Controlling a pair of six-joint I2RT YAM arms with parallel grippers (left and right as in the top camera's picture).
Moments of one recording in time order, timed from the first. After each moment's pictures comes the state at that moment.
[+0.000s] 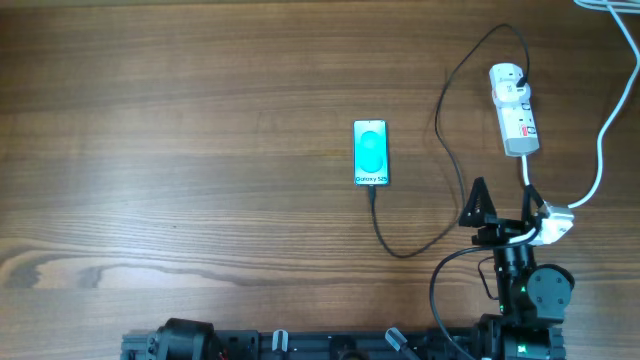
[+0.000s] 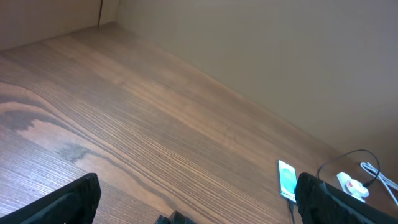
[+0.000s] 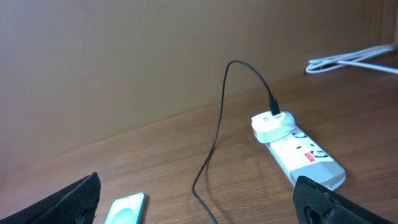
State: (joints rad) left arm -0.16 0.01 1.45 -1.68 -0.31 -0.55; right arm -0.10 0.02 0.01 0.00 -0.08 0.31
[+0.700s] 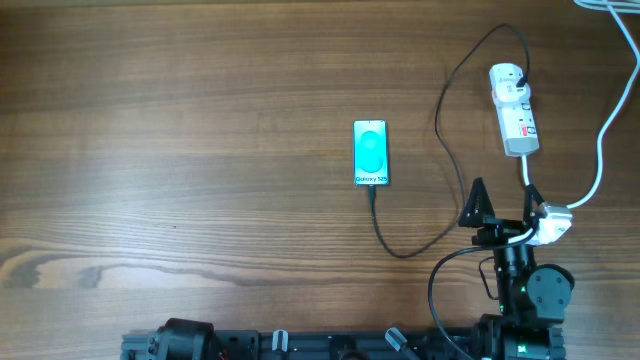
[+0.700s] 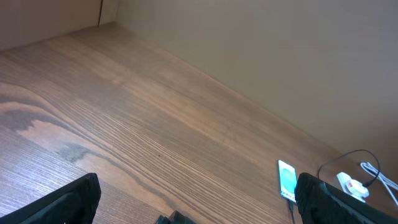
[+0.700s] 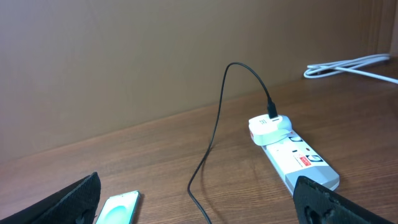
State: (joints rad) left arm -0.16 0.01 1.45 -1.68 -0.31 -0.55; right arm -0.10 0.02 0.01 0.00 -0.08 0.28
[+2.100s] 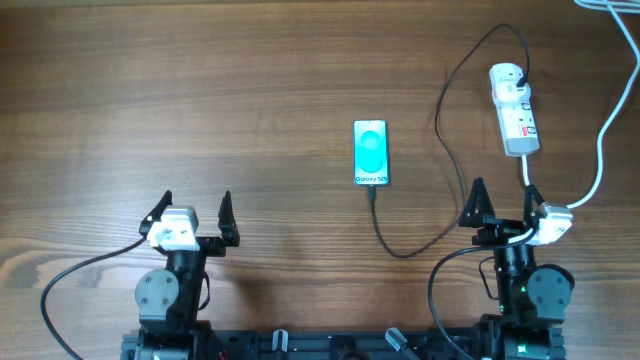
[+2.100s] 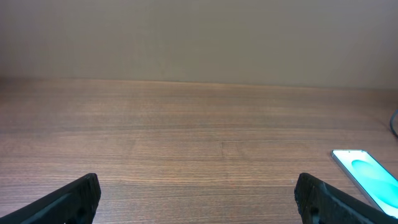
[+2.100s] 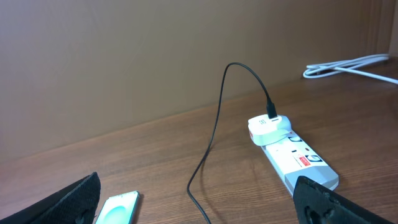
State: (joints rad) left arm -0.05 0.01 0.05 -0.14 0.00 -0.07; right arm -0.10 0.02 0.01 0.00 -0.08 0.28
